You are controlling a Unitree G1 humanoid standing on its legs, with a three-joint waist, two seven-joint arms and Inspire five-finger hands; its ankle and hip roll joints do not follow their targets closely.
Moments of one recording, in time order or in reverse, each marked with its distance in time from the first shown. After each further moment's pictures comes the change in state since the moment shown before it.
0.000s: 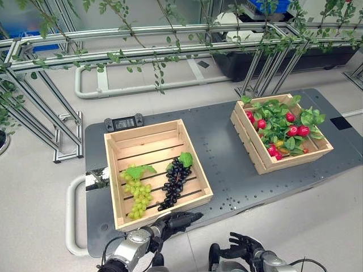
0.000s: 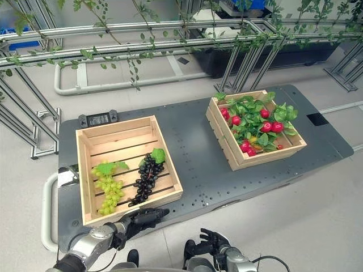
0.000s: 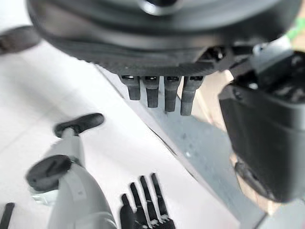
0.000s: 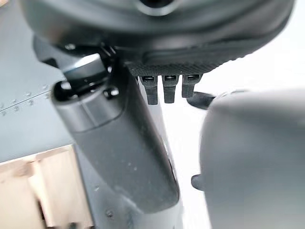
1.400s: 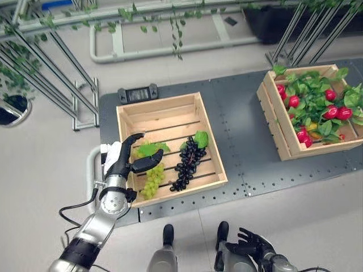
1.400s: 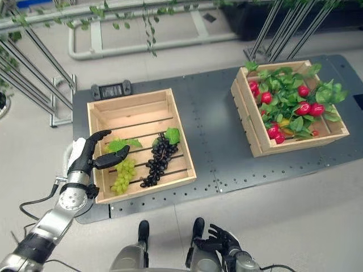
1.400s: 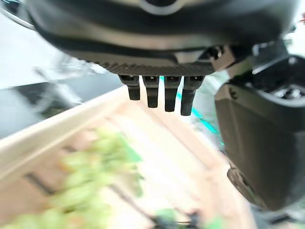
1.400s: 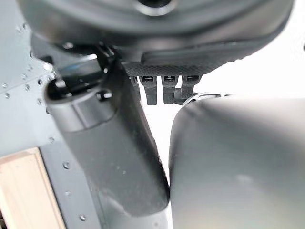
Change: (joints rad) left arm -0.131 0.201 0.191 -0.259 0.331 -0.044 0.736; right arm 0.026 -0.040 -0.043 -0.099 0.079 -0.080 -0.005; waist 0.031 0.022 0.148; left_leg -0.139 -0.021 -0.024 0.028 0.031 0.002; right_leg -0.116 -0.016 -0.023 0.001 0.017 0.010
